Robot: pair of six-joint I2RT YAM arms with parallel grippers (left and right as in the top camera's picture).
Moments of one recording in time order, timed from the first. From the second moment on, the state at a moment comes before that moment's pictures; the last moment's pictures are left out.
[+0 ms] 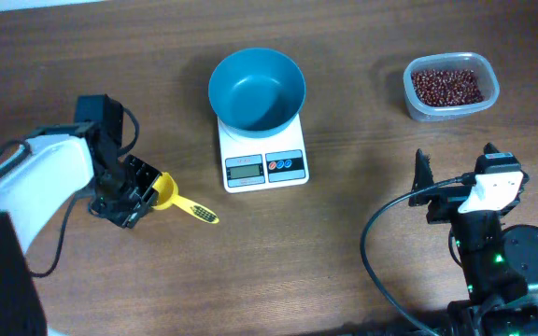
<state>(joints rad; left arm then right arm) -0.07 1.69 0.95 -0.79 0.14 -0.95 -0.04 0.01 0.01 -0.07 0.04 -0.08</state>
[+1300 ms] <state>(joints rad) -0.07 1.03 0.95 -1.21 0.35 -0.94 -0.04 0.01 0.01 -0.07 0.04 -0.08</state>
